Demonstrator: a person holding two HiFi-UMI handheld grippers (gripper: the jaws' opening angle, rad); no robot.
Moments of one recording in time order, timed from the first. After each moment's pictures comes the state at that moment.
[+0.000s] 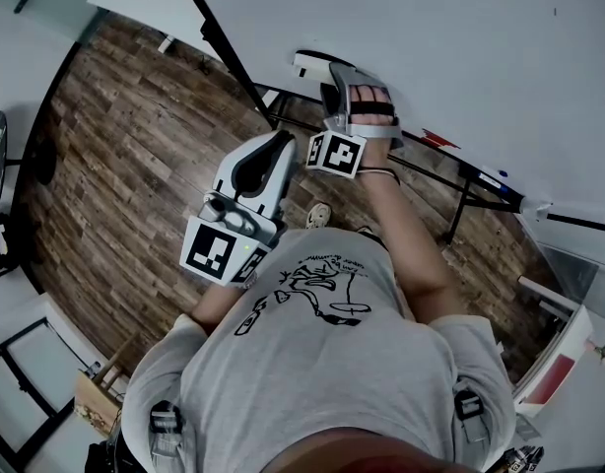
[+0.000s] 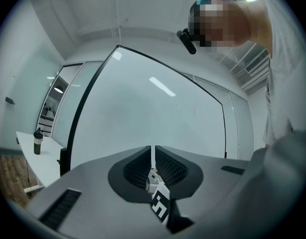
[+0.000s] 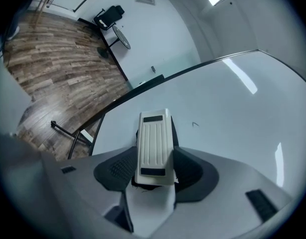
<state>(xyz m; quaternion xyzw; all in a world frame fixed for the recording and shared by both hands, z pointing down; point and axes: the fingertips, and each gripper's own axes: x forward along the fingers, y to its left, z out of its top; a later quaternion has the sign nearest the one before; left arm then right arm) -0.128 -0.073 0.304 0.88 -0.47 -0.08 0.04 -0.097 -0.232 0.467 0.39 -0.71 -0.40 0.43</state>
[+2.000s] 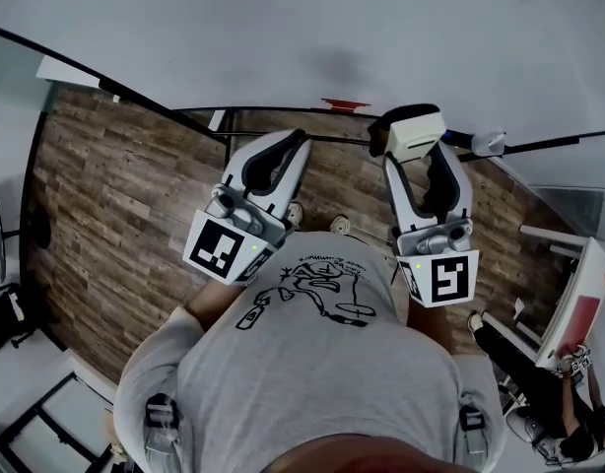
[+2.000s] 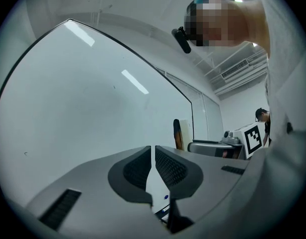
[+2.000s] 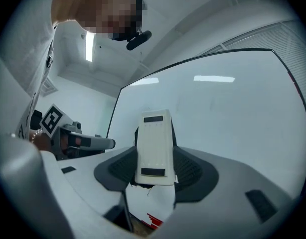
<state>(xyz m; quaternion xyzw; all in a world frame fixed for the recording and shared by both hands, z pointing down) 0.111 -0.045 0.281 0.94 -0.32 -0.07 0.02 0.235 -0.016 0.281 0.55 -0.83 -0.08 0.00</state>
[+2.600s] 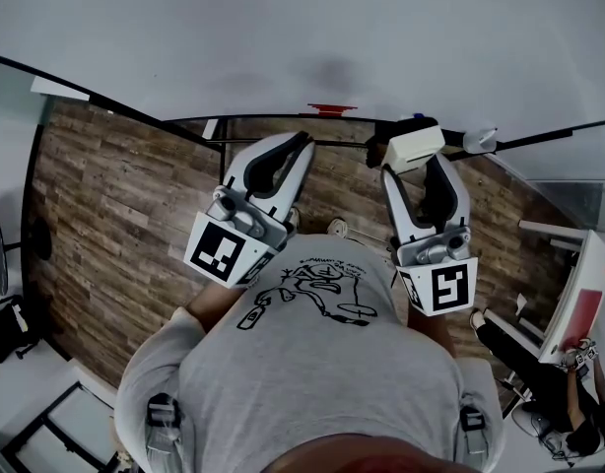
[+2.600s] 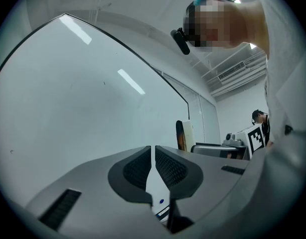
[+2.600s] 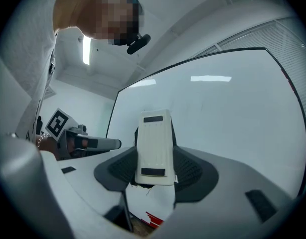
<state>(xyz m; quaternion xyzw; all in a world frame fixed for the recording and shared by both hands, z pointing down) 0.143 -0.046 0.273 0.95 -0.30 -0.08 0.02 0.259 -0.005 0.281 0.56 -0.83 -0.07 -0.02</state>
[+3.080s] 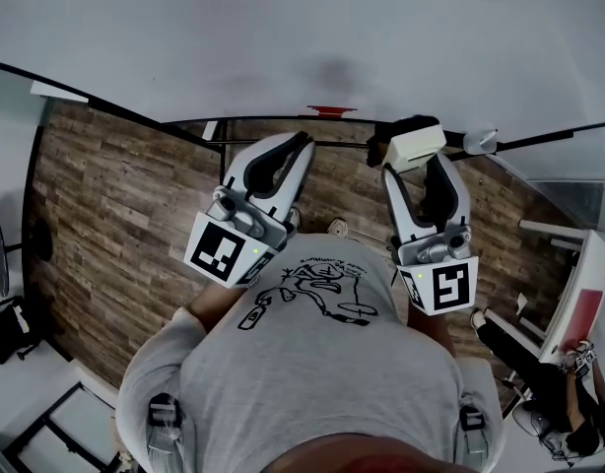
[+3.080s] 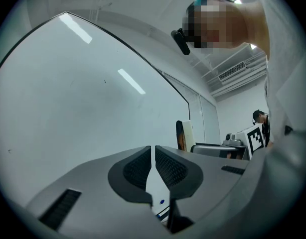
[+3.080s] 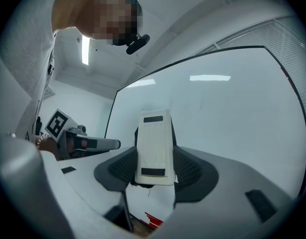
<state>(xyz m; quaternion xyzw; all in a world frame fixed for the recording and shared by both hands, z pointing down) 0.147 -0.052 0.275 0.95 -0.30 -0.08 0.02 0.265 -0.011 0.282 0.56 -0.83 -0.07 -0.02</state>
